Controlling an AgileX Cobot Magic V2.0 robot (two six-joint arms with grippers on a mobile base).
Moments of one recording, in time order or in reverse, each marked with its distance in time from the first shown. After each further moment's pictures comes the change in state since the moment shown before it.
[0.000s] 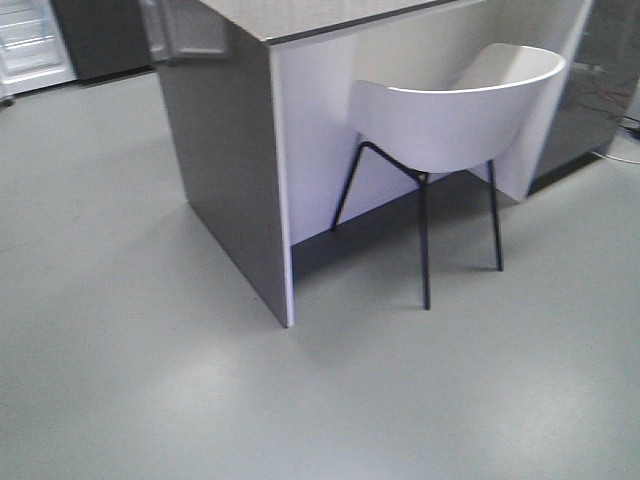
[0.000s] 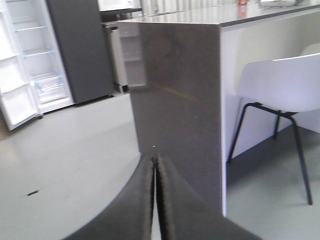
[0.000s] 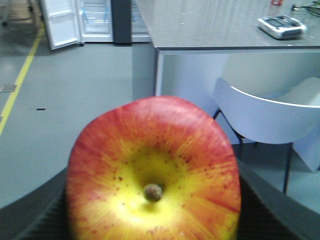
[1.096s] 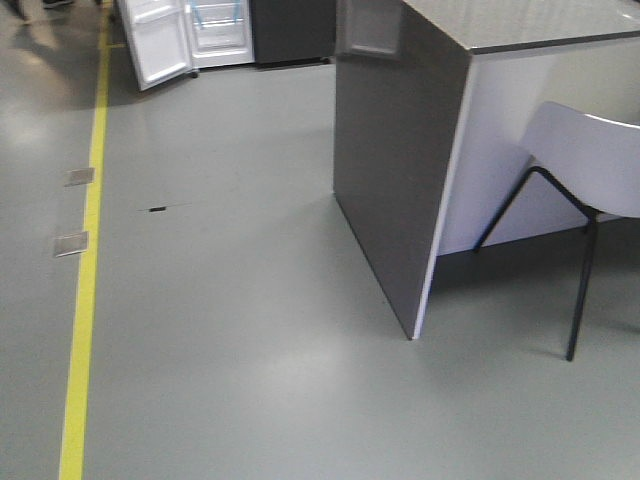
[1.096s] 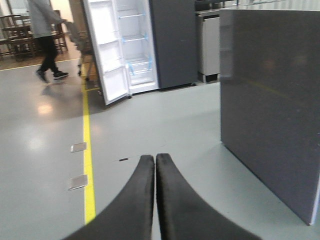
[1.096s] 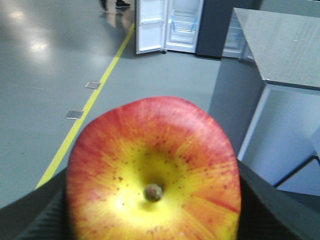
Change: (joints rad) left arm 0.000 0.000 0.000 0.000 0.000 0.000; right arm 0.000 0.000 0.000 0.000 0.000 0.000
